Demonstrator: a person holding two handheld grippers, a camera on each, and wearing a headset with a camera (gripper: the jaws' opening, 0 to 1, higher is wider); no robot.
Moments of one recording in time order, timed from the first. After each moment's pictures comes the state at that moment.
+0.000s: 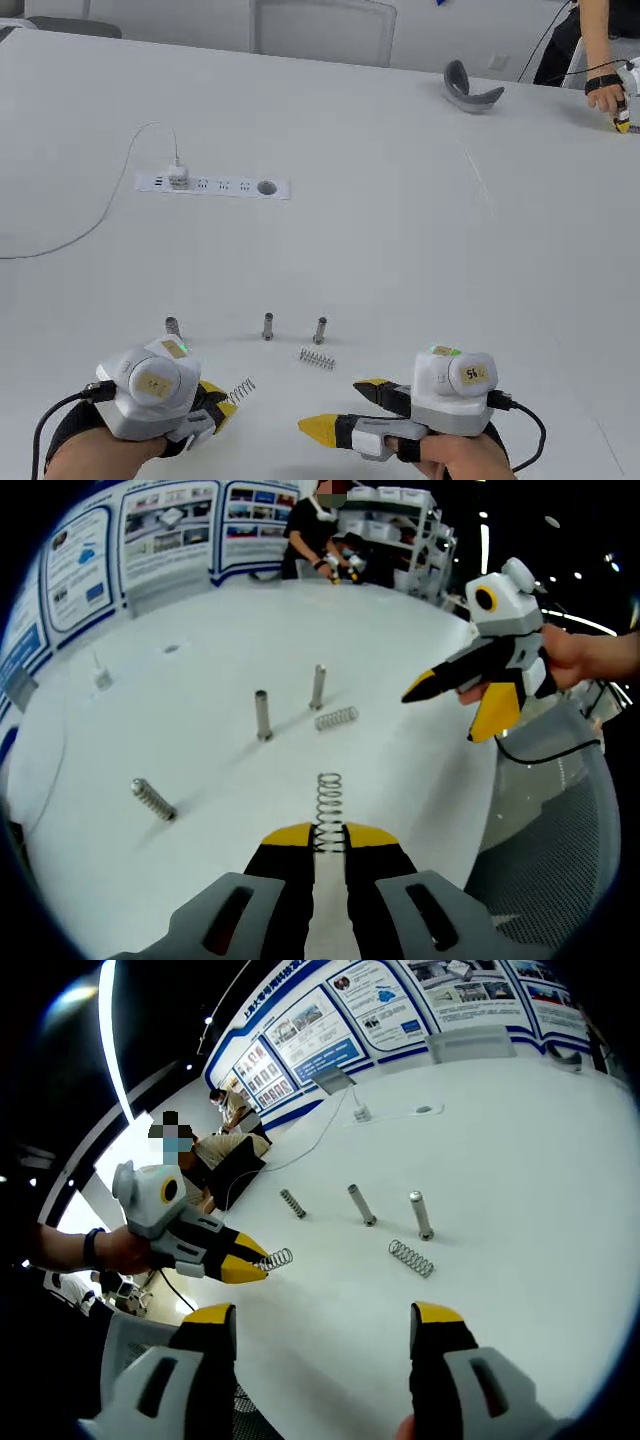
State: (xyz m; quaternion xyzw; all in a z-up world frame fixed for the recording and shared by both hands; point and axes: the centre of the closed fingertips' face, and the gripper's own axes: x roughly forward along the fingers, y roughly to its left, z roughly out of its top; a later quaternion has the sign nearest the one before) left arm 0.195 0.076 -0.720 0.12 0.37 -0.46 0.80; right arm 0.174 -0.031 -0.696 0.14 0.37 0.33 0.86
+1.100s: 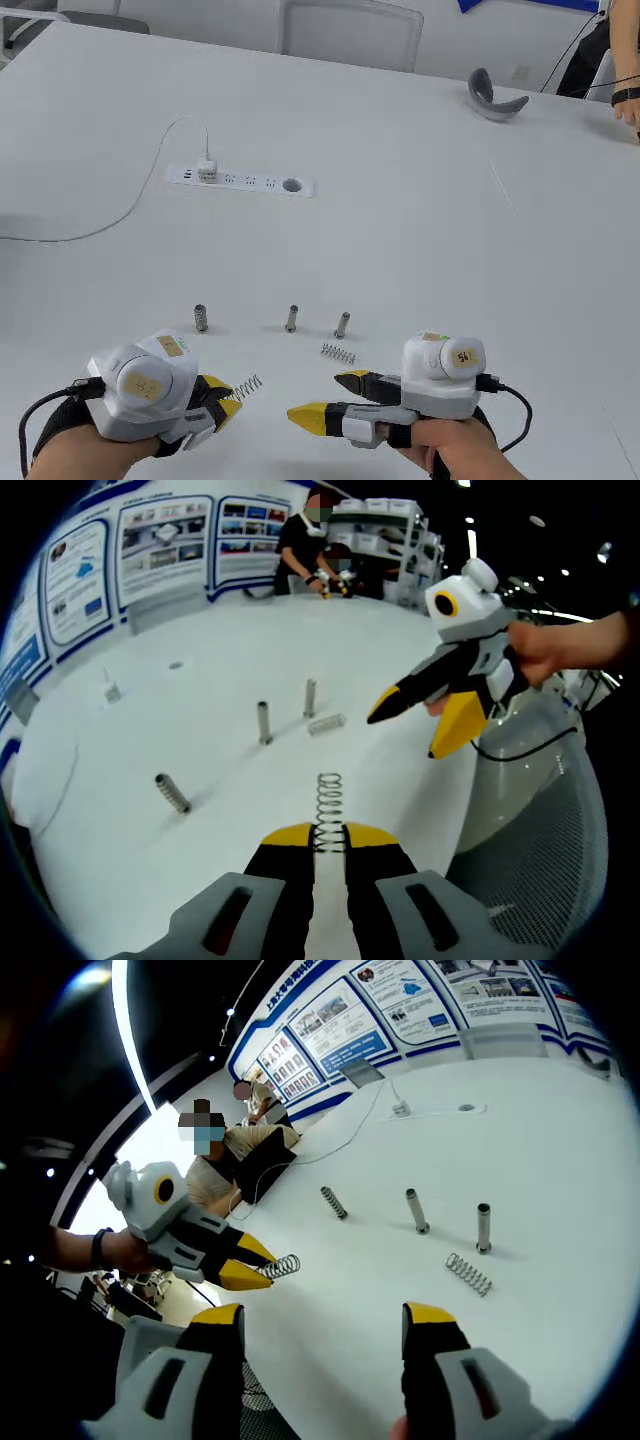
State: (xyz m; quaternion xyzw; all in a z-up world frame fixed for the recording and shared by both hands) left arm 0.178 0.095 -0.695 0.12 0.34 -0.48 0.80; right arm 0.172 0.017 -0.684 0.14 0.37 0.39 0.83
